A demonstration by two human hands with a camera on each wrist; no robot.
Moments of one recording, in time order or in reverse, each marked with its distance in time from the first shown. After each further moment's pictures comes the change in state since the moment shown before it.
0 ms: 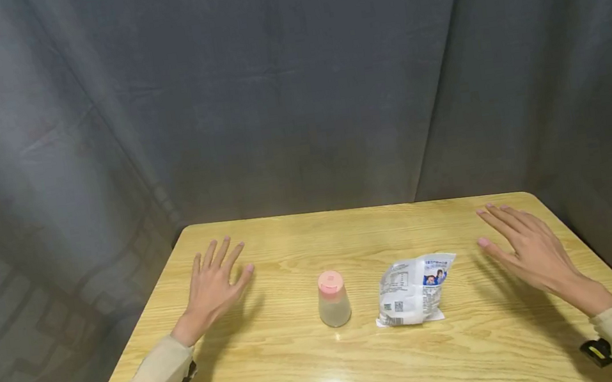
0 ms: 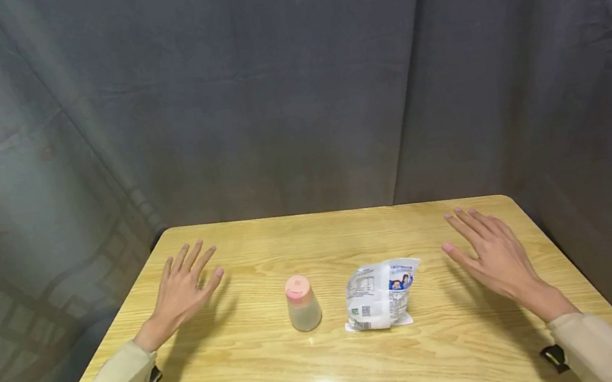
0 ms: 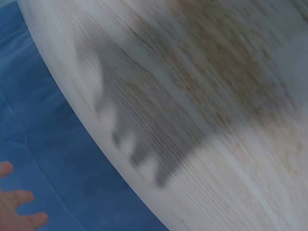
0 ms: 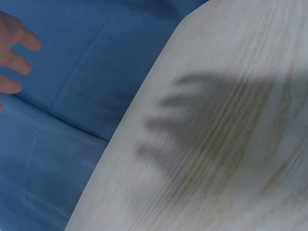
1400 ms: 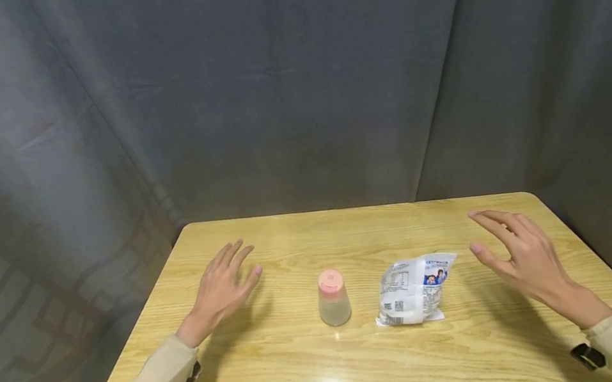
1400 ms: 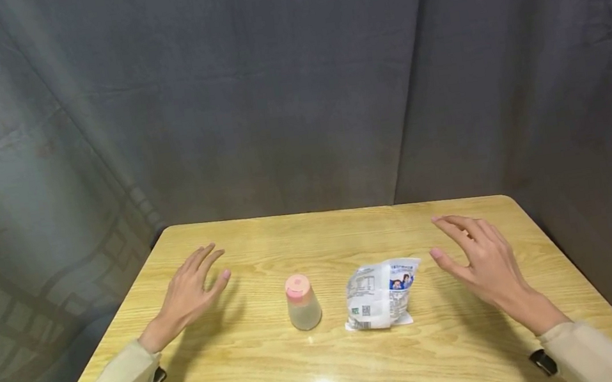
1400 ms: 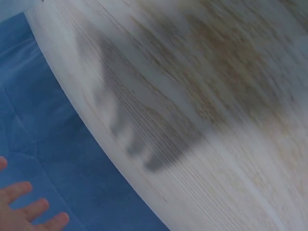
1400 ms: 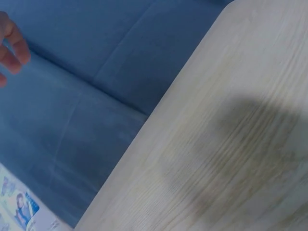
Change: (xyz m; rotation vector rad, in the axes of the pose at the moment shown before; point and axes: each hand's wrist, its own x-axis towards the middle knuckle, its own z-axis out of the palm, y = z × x) left_hand 0.000 0.015 0.002 -0.142 0.037 0.069; right_hand 0.016 -0.043 -0.006 0.115 0.320 -0.138
